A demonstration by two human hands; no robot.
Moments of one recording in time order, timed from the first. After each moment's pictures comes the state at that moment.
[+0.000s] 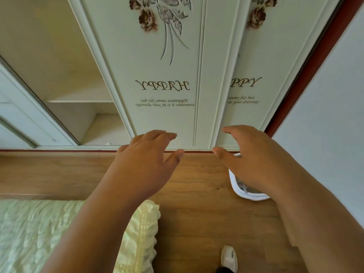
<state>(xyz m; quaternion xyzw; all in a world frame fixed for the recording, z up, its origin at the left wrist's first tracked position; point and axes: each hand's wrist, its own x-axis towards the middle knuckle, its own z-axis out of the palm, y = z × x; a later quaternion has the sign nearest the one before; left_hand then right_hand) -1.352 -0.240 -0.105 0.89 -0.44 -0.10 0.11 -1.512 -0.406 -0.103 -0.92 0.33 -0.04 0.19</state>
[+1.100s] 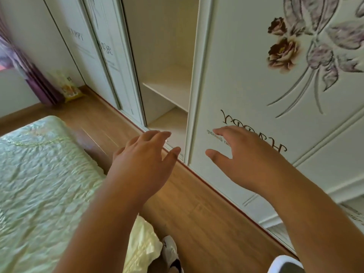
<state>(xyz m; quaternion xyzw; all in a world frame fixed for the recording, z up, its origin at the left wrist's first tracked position) -1.093 -0.338 -0.130 0.98 -0.06 -0.05 0.19 -1.108 -0.553 -0.101 -0.99 -0.01 0.05 0.15</state>
